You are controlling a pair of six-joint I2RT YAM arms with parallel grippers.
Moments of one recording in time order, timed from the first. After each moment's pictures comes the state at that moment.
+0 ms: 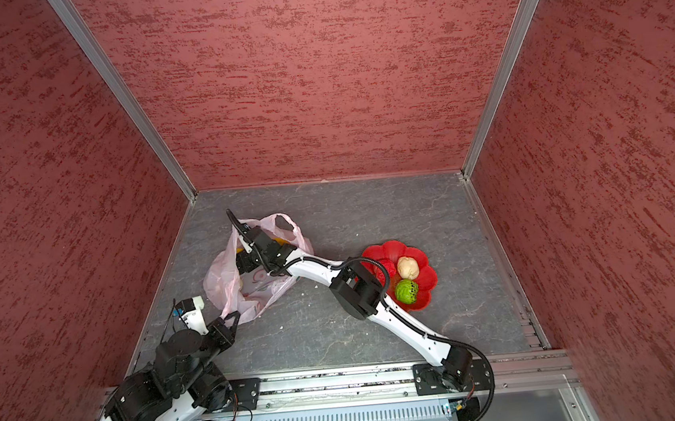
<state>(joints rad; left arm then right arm) -0.78 0.02 0.46 -0.96 -0.36 -1.05 0.92 2.78 2.43 -0.17 -0.15 0.37</state>
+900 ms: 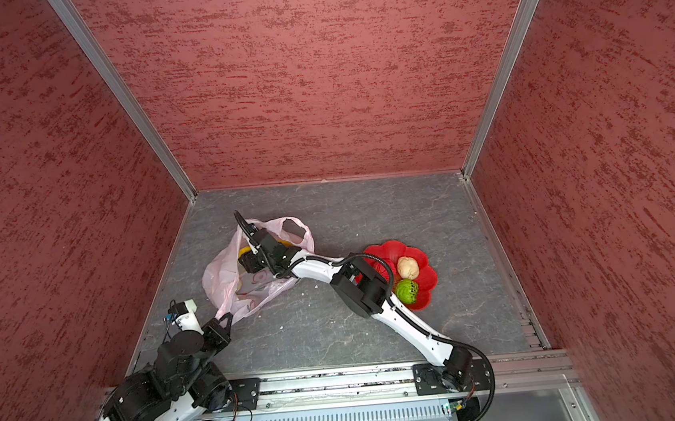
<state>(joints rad) -0.78 0.02 0.47 -1.04 -0.47 -1.12 0.92 2.65 2.17 -0.04 -0.11 0.40</state>
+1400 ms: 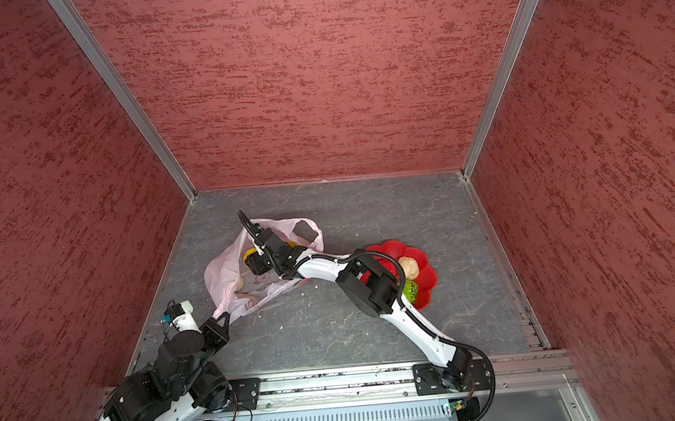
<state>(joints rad) -0.78 0.02 0.46 -1.03 -0.51 -1.15 0.92 2.47 1.94 -0.02 -0.11 0.39</state>
